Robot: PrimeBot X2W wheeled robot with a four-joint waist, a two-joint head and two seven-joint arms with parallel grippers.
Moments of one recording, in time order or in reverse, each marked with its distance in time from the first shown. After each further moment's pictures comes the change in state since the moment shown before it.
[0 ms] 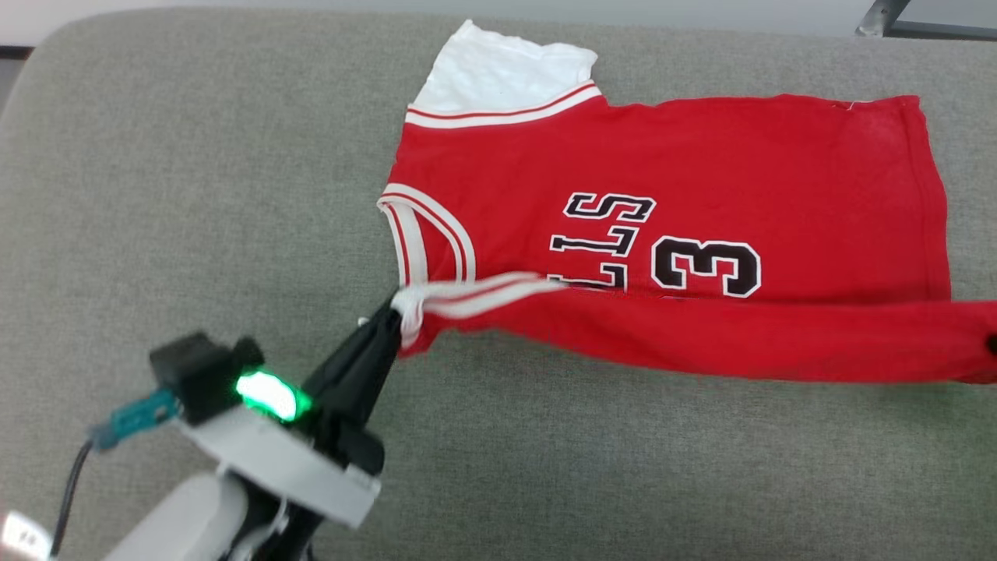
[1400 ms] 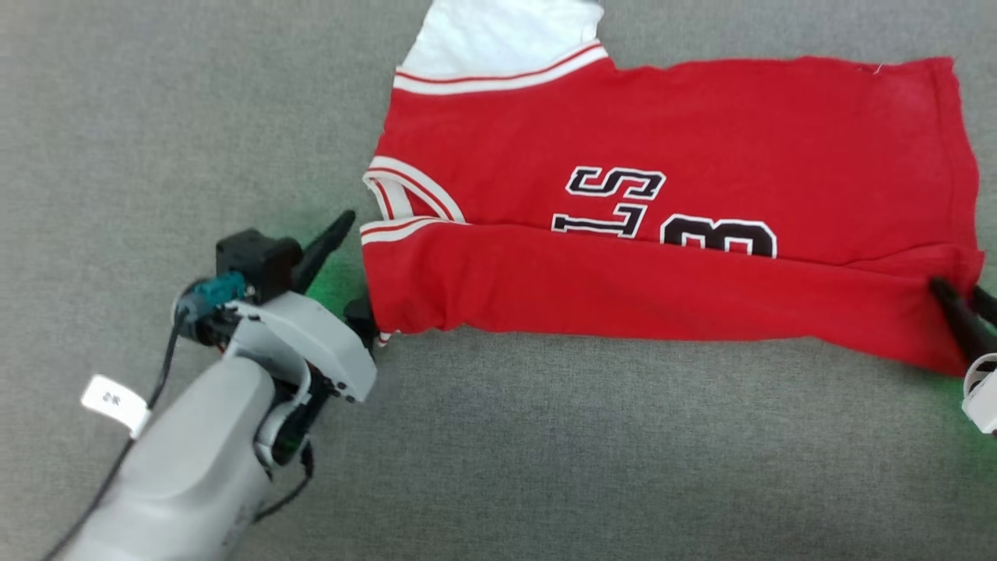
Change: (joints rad) left arm -0.367 -0.159 -0.088 0.665 0.238 -0.020 -0.027; right arm -0.285 0.011 0.217 0.444 -0.096 0.000 -0.306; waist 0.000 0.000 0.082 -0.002
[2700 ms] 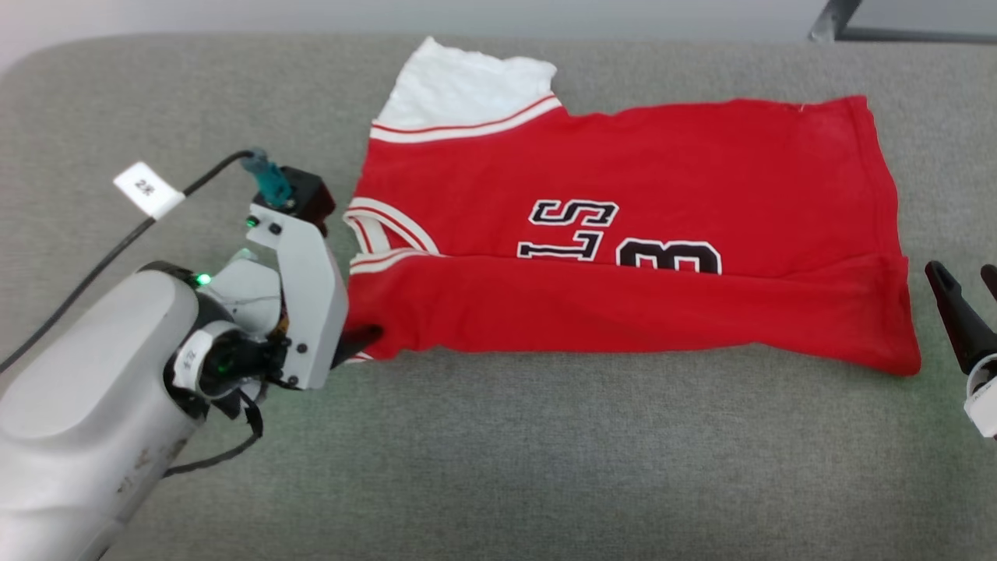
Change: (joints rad) left arm -0.182 0.236 -0.138 -0.293 -0.293 0.120 1.135; right arm 0.049 0.050 -0.056 -0.107 -0.038 0.000 -0.042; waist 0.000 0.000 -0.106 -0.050
